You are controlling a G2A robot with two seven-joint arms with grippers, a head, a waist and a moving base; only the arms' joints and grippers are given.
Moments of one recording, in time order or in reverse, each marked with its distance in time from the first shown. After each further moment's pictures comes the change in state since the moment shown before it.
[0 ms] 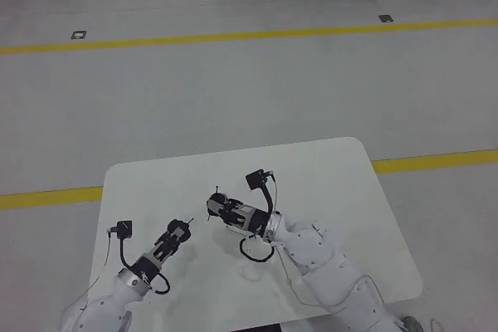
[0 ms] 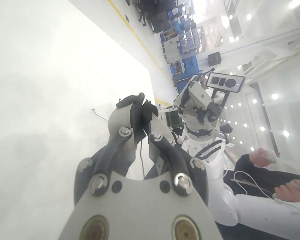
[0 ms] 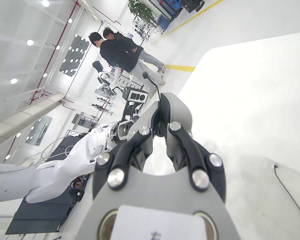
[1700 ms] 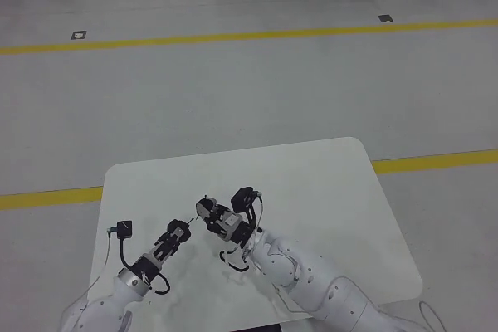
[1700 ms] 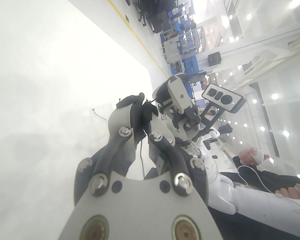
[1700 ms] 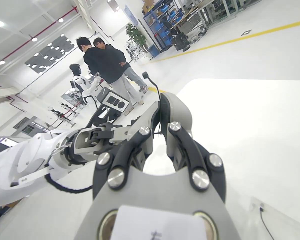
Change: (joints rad) left arm 0.000 0.000 0.000 0.000 0.000 0.000 0.000; right arm 0.118 0.049 -0.342 0.214 -0.341 0.000 -0.692
